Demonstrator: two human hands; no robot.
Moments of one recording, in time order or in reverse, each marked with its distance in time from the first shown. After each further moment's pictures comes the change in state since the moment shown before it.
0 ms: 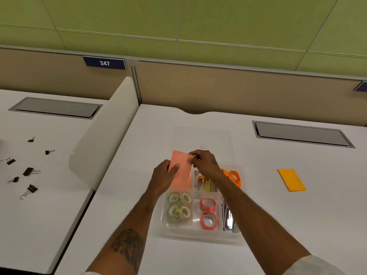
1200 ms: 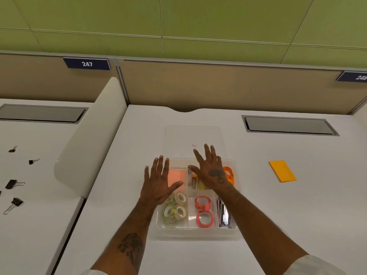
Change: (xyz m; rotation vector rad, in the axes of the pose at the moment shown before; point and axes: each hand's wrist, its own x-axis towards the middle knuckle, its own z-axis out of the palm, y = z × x) left_hand 0.000 -0.029 0.017 0.810 -0.070 0.267; right_hand -0.021 0.054 -0.005 -0.778 0.051 -0.059
